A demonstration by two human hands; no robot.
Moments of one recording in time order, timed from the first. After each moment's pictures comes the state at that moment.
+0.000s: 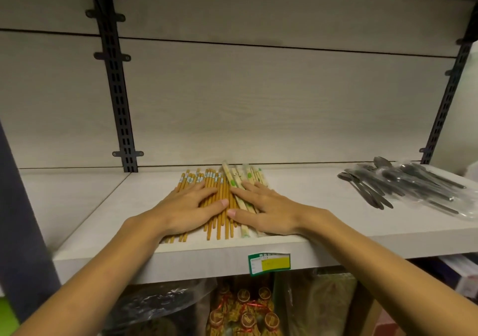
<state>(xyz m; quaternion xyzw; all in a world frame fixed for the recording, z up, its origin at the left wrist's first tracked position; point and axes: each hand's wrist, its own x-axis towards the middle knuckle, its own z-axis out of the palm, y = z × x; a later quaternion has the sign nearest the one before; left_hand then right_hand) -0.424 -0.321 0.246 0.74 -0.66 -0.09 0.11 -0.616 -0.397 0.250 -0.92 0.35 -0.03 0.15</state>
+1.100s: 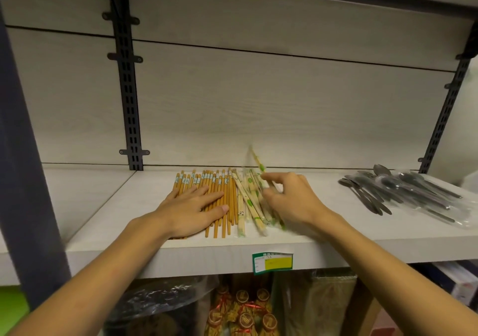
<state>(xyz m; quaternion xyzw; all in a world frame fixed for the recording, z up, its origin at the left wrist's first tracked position) -0.422 -0.311 0.242 0.74 -0.67 -0.06 0.07 -0.633 -0.394 0.261 -0.84 0.39 -0.30 0.22</state>
